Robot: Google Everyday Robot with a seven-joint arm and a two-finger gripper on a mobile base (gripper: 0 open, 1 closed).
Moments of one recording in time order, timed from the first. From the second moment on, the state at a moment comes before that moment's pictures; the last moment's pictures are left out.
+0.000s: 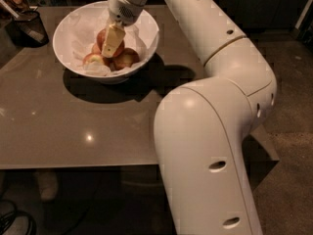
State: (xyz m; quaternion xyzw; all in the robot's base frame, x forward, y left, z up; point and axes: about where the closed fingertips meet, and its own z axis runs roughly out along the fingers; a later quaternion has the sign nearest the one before) arm 0.710 0.122 0.917 -0.70 0.65 0.16 0.23
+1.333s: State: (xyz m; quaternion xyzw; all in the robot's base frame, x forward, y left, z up) arm 0.631 0.132 1.022 -0.71 0.62 0.17 0.28
